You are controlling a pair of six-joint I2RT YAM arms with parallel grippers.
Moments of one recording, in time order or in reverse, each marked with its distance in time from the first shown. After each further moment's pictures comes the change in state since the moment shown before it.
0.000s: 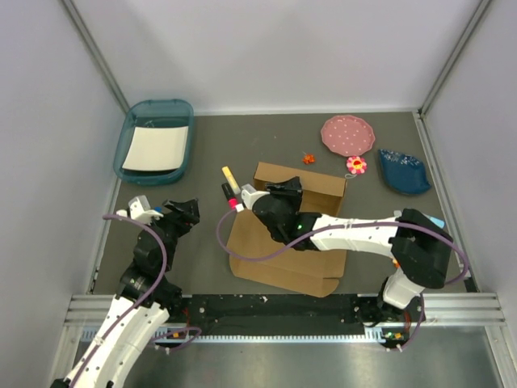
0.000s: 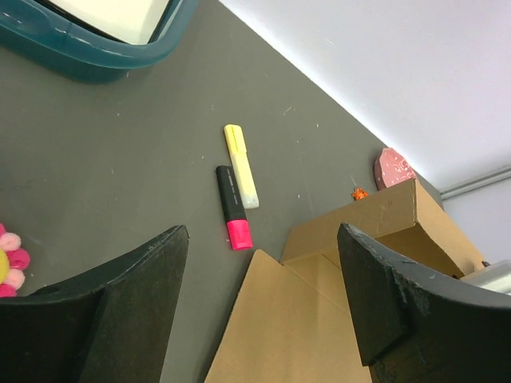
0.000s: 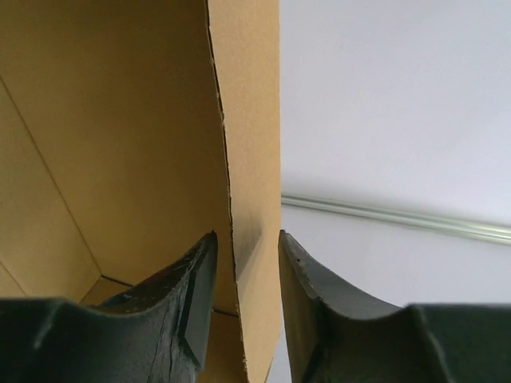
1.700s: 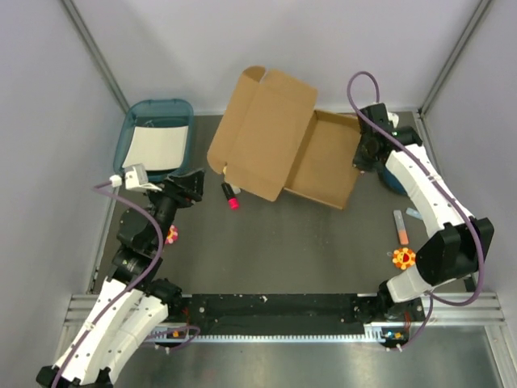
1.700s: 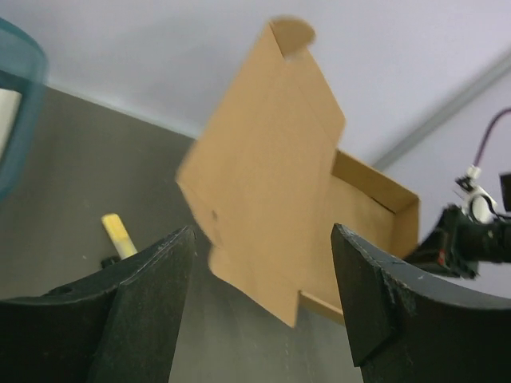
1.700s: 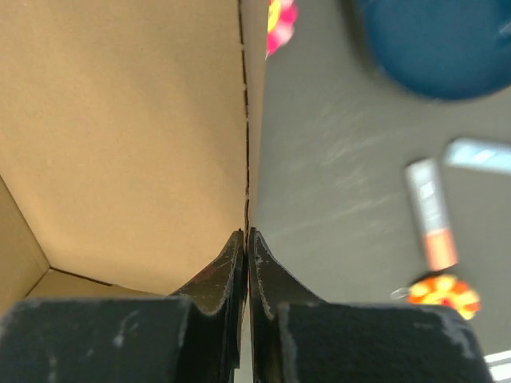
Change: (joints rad) left arm 0.000 0.219 0.289 0.211 0.180 0.152; right arm -0.843 -0.081 0.536 -1.029 -0.694 1.361
